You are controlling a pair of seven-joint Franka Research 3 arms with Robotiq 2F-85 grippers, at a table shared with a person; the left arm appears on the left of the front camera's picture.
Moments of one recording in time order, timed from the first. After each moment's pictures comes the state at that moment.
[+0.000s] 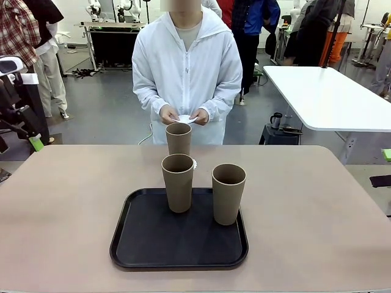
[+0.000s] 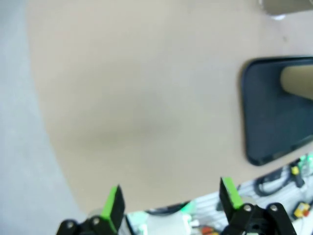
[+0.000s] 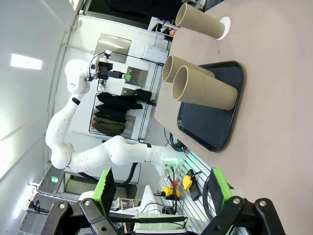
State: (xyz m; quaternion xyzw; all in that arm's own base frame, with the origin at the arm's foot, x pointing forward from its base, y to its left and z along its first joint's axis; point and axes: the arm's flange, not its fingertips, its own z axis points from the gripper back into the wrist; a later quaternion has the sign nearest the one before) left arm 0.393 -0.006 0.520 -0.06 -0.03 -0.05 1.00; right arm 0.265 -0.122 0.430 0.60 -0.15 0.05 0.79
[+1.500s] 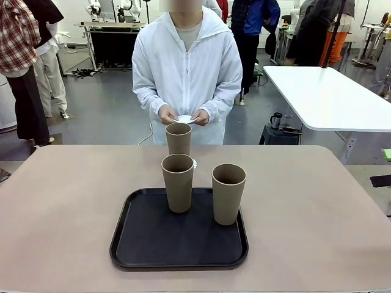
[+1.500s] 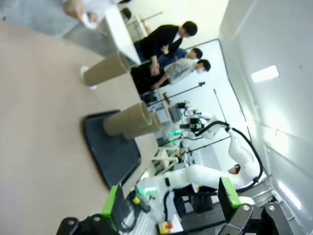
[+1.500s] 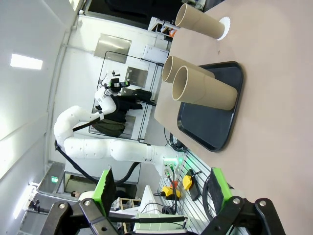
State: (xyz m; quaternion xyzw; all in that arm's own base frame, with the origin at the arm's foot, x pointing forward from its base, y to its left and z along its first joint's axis) left arm 0.325 0.233 0.420 -0.65 -0.18 -0.04 0.73; right arm 0.265 -0.123 0.431 0.60 -0.15 0.05 0.79
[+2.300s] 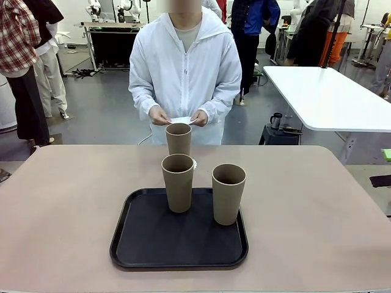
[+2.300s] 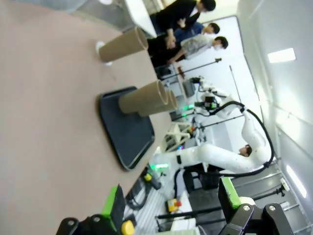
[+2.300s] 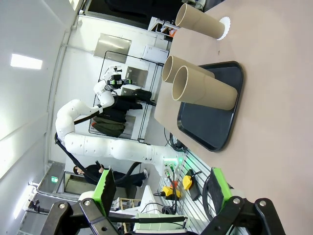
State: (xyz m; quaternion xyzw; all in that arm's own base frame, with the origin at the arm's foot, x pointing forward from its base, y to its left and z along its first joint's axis) left arm 0.350 0.234 0.426 -0.62 -0.13 -0.08 0.77; right arm 0.265 -0.123 0.431 0.60 -0.15 0.05 0.79
